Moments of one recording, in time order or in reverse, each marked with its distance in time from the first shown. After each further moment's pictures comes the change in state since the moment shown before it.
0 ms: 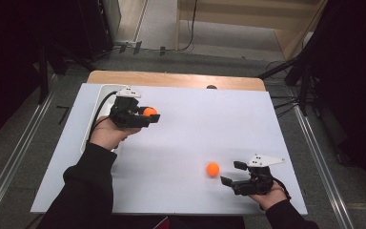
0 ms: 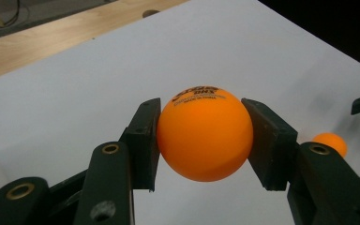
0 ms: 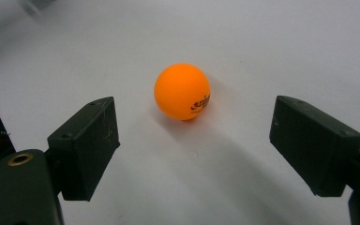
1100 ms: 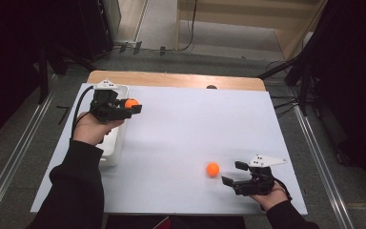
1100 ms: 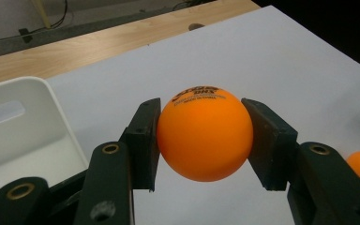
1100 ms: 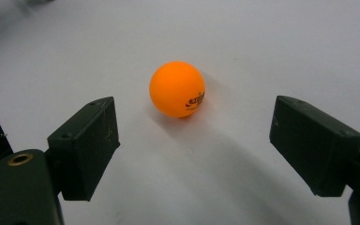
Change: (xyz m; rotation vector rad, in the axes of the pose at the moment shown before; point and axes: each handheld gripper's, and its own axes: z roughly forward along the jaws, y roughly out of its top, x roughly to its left) left arm 0.033 -0.006 -0.028 -0.046 0.104 -0.073; right arm -0.002 -0.002 -0.002 -0.007 -0.011 0.010
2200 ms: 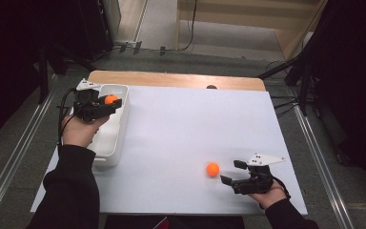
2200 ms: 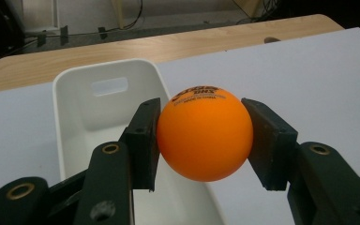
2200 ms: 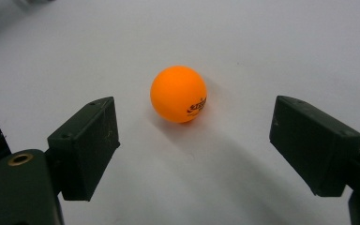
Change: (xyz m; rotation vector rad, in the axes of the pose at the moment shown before) left arm 0.031 -0.016 -0.017 -0.060 0.245 -0.124; right arm 0.000 0.004 0.003 0.005 0.006 -0.011
